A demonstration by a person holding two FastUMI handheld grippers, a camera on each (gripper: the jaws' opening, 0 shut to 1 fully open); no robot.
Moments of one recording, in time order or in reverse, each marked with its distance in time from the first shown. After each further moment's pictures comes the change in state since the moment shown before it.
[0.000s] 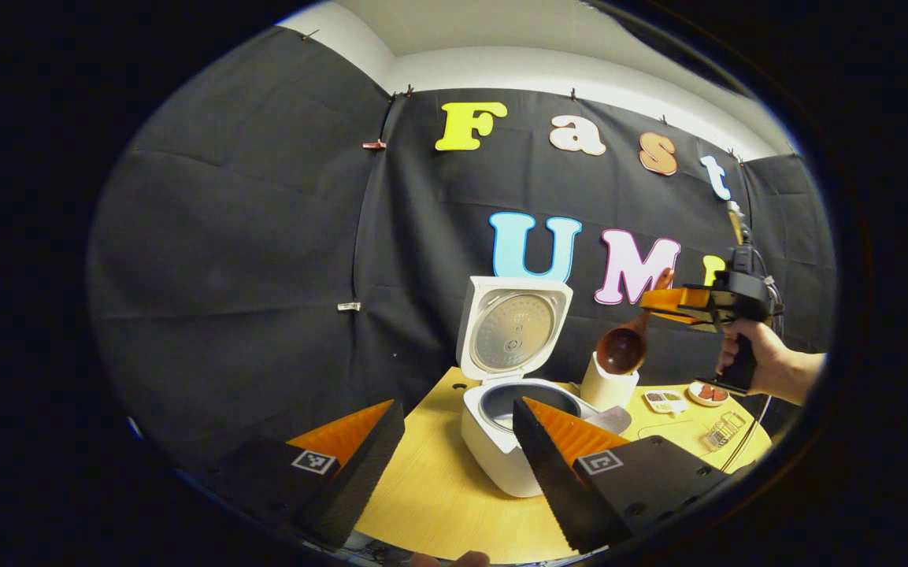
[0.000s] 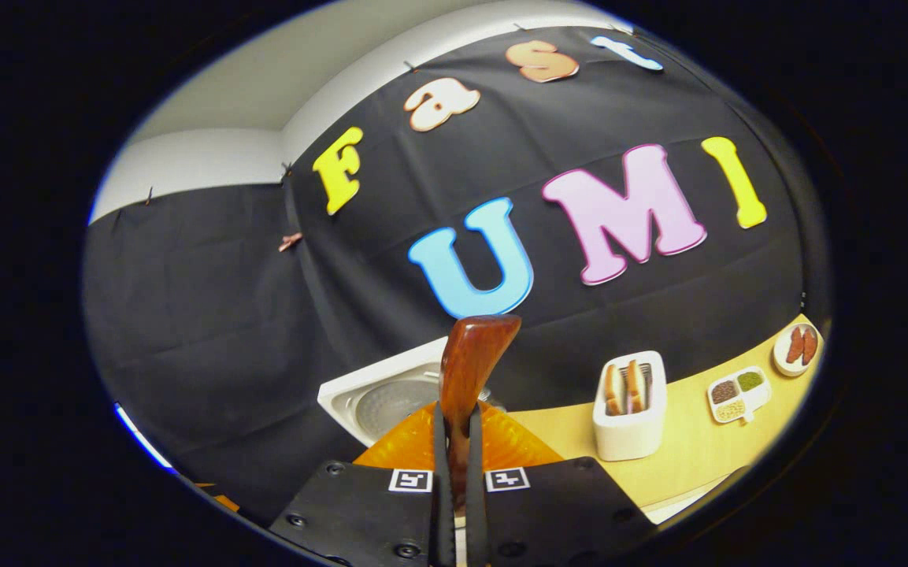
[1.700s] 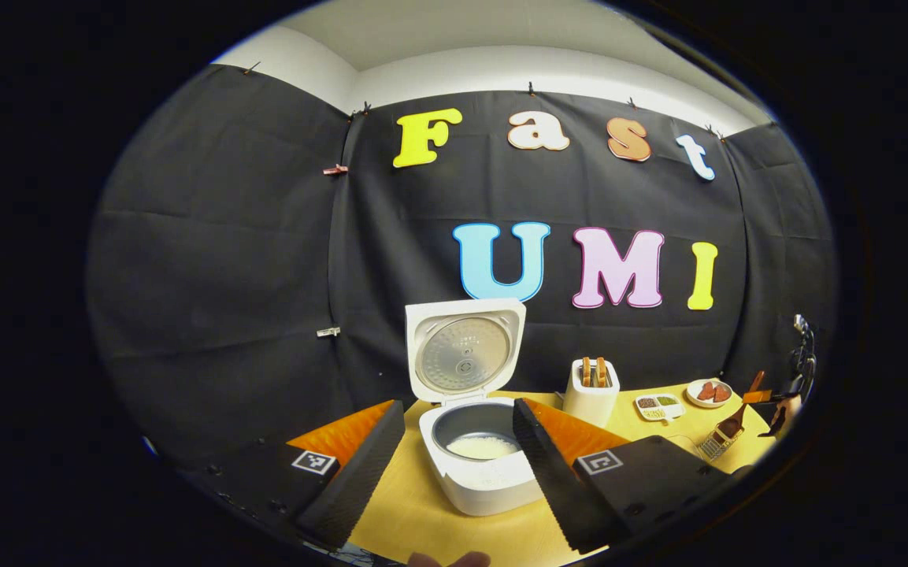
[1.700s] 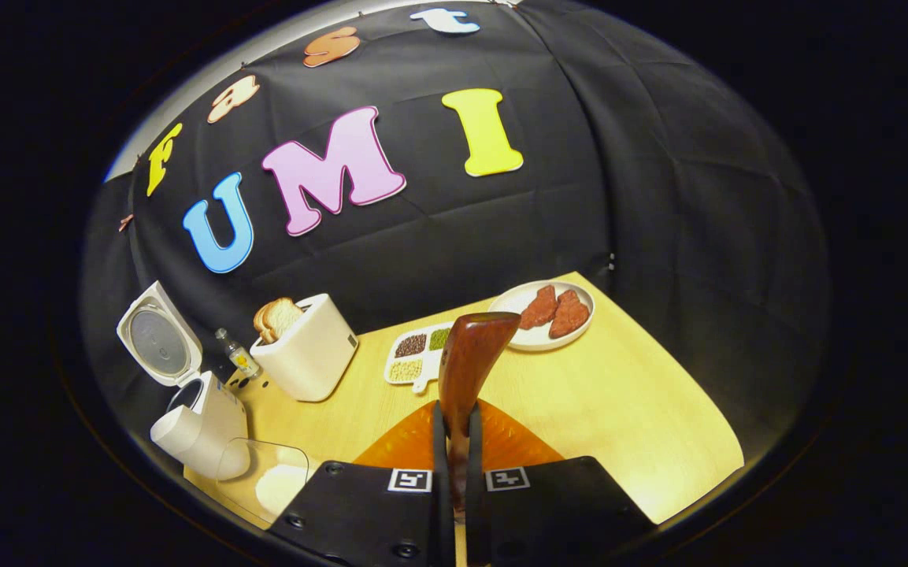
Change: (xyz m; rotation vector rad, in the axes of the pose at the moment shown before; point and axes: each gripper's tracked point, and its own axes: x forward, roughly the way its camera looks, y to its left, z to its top) left arm 0.018 -0.119 0.036 0.107 -0.026 0.027; right arm -0.192 -0.447 -0.050 -0.029 0.236 -0.551
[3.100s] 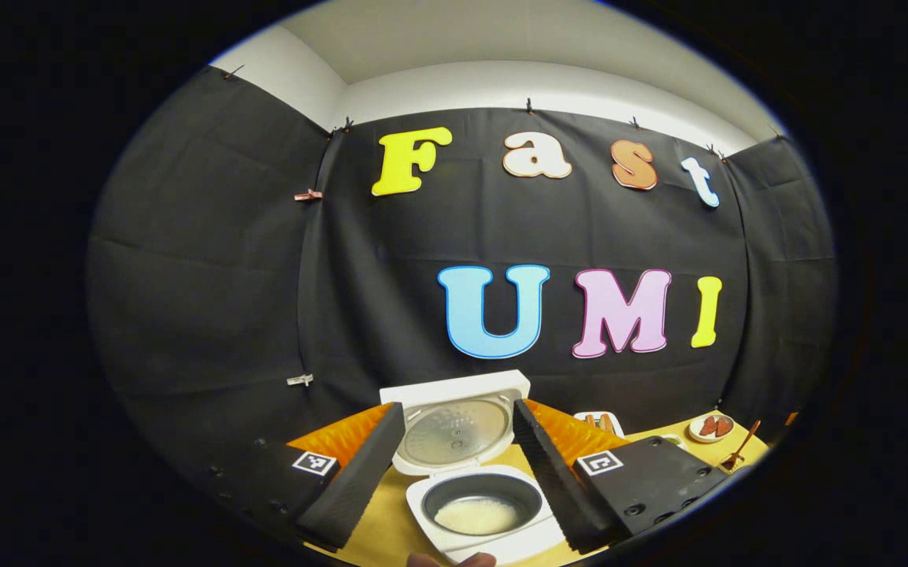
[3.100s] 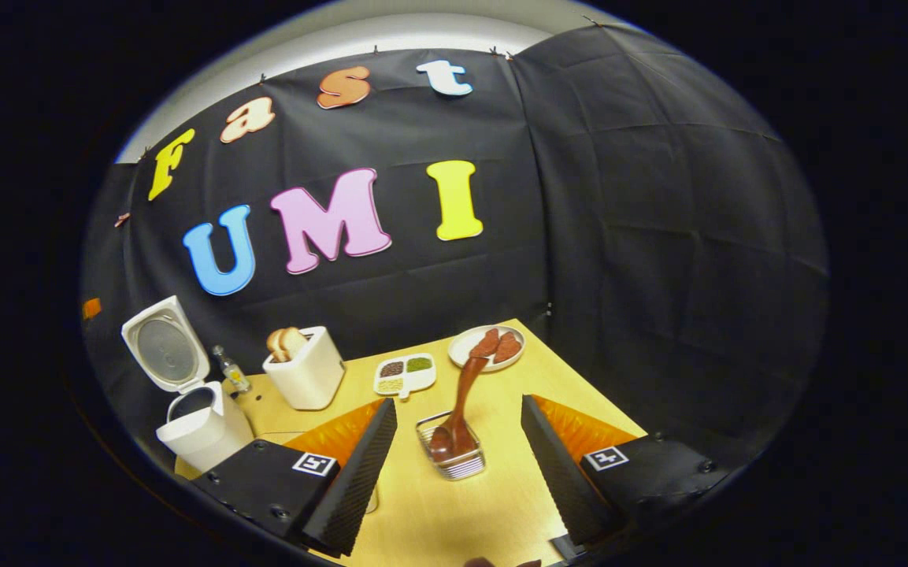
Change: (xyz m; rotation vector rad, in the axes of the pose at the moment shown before) left arm 0.140 0.009 0.108 -0.008 -0.105 -0.066; right arm -0.199 0.052 0.045 -0.066 -0.225 -0.165
